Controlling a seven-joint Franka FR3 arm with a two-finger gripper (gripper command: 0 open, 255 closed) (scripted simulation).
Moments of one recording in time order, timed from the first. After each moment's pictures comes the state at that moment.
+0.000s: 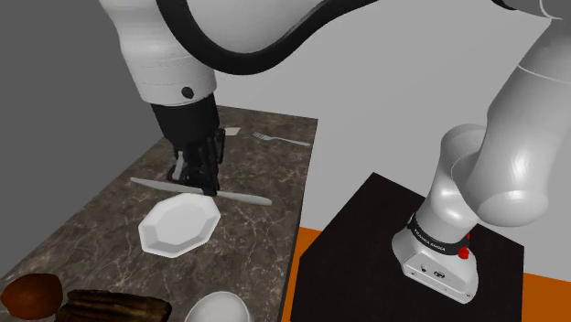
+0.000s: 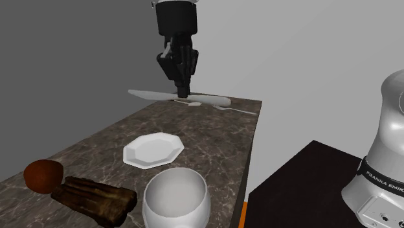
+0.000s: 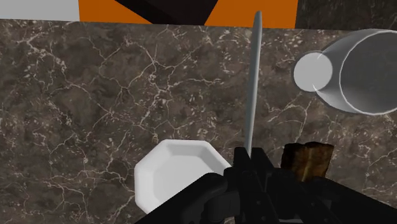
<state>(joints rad) 0.50 -0.03 0.35 -1.90 0.03 1.83 0.33</state>
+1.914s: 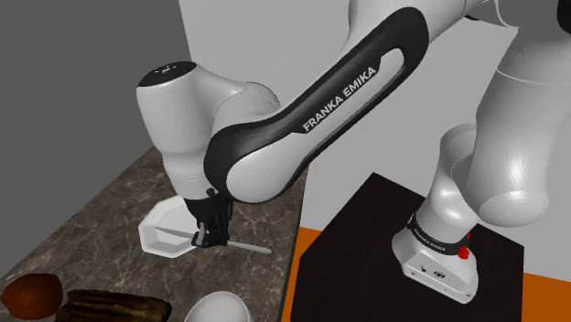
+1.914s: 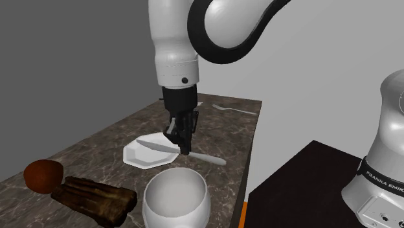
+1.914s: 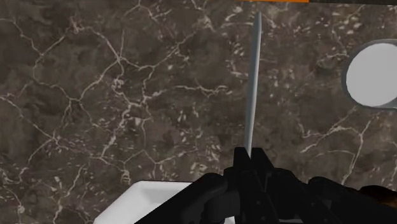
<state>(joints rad) 0.51 0.11 0.36 -2.14 -0.02 2.20 0.38</state>
